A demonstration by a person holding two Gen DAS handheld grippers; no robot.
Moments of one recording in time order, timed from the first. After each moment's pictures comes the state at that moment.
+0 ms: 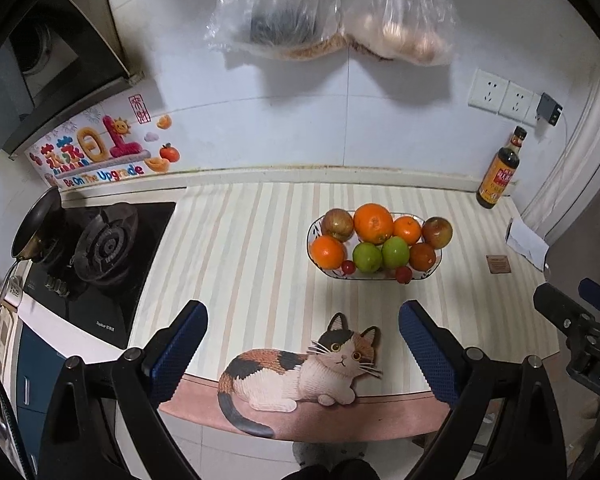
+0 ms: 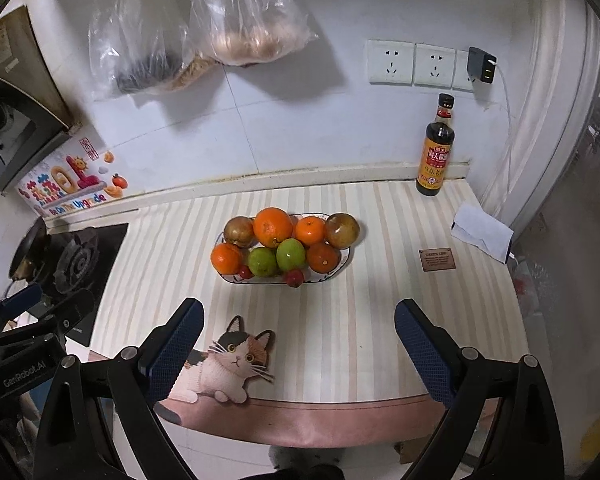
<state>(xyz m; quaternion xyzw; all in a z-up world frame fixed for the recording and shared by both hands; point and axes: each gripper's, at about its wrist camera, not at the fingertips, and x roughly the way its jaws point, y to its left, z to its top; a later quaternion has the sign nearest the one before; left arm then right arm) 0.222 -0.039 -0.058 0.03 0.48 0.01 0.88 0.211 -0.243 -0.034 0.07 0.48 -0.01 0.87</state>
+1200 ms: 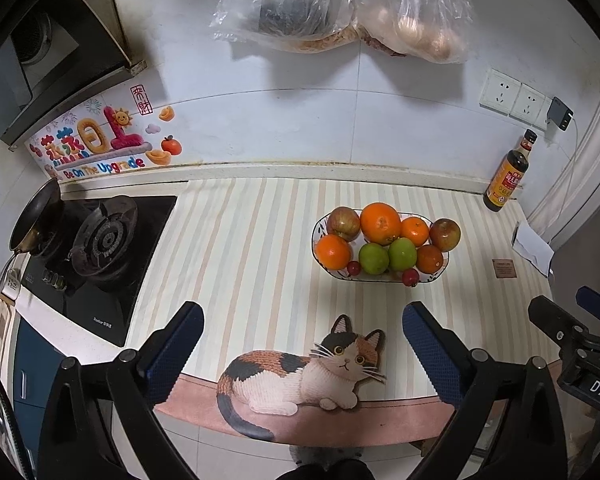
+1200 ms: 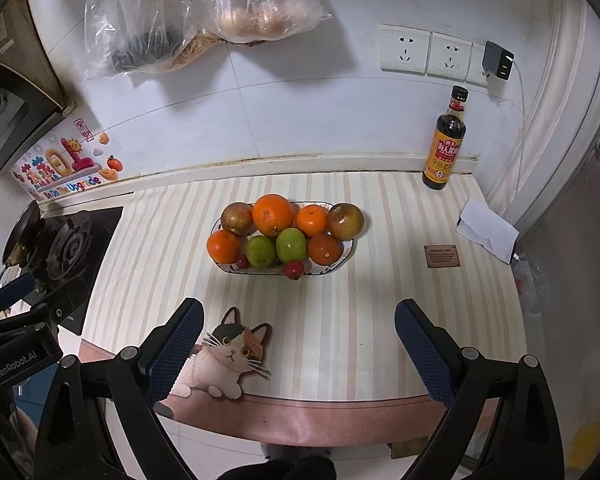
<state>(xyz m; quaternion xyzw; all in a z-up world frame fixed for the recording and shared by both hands) 0.234 -0.030 -0.065 0.01 0.49 0.02 0.87 0.225 -0.234 -0.048 0.05 0.50 0.00 0.86</state>
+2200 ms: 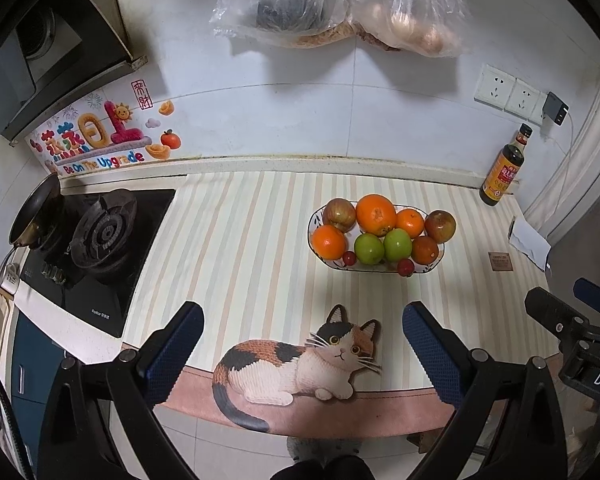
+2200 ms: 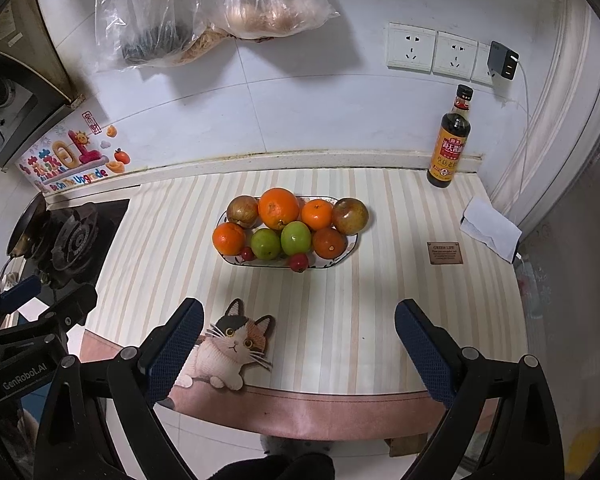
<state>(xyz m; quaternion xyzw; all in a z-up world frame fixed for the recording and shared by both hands) 0.221 -0.034 -0.066 0.01 0.49 0.02 0.87 0.216 -0.233 -0.047 0.05 0.50 0.02 0.86</state>
